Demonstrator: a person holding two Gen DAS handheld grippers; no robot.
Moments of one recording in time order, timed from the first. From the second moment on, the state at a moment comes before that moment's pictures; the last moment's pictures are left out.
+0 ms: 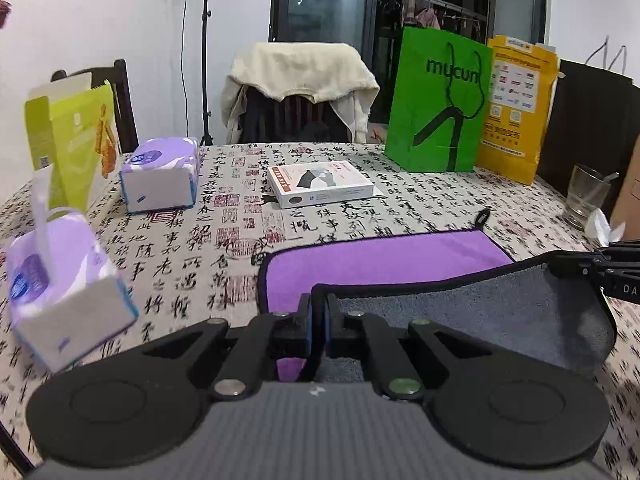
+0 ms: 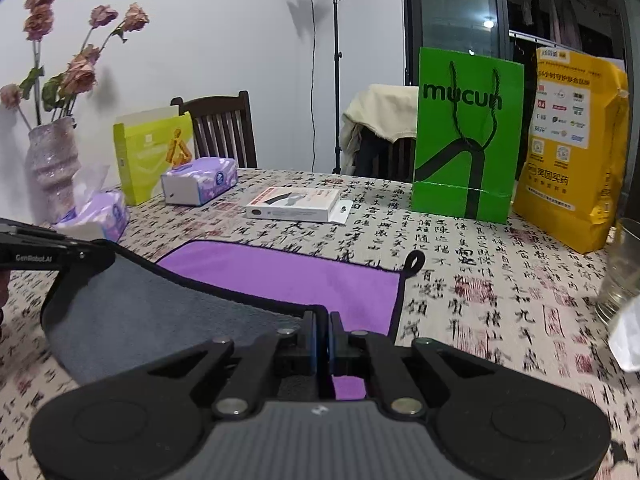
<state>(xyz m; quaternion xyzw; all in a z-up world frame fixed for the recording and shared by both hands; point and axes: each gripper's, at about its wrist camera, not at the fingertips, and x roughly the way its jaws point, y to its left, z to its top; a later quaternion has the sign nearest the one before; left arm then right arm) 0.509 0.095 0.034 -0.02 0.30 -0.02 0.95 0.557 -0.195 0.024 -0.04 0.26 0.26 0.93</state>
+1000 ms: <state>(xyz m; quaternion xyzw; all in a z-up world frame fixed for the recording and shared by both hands) 0.633 0.129 0.015 -0.02 0.34 0.00 0.94 0.697 -0.189 -0.003 0.00 0.32 0.21 0.92</state>
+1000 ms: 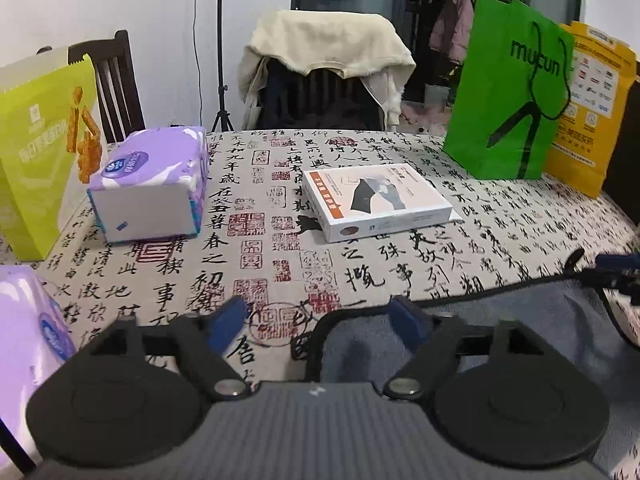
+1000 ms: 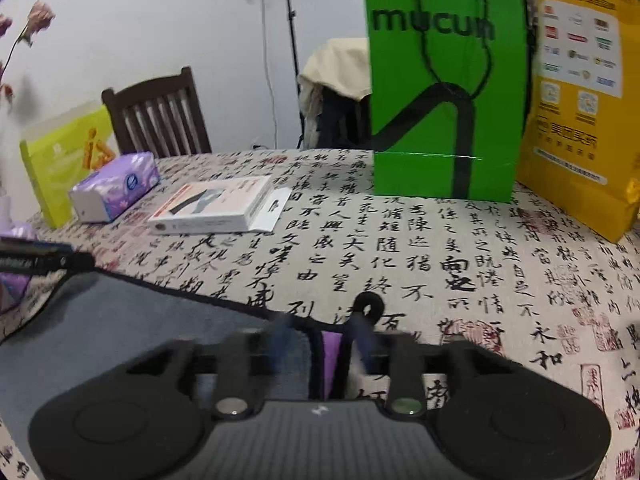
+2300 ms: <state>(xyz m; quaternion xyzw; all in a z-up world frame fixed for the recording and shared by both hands) 0.366 0.078 0.066 -0.01 0.25 0.03 0.97 0.438 -0.216 0.059 0.01 0.23 0.20 0.95</state>
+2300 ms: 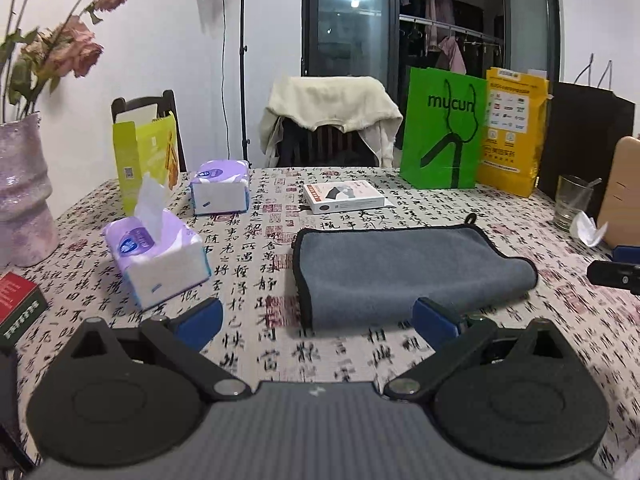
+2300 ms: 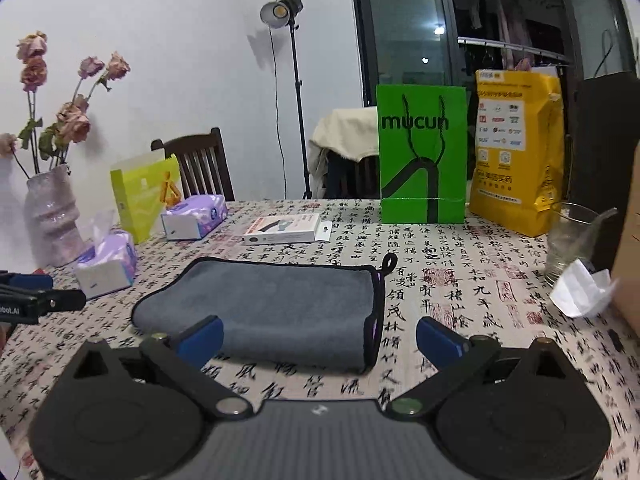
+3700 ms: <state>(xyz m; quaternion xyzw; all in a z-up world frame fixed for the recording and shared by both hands) 0.141 0.024 0.031 -0.02 0.19 0.02 0.98 0.178 -0.233 0.028 -0.01 0.17 0.21 0.96</state>
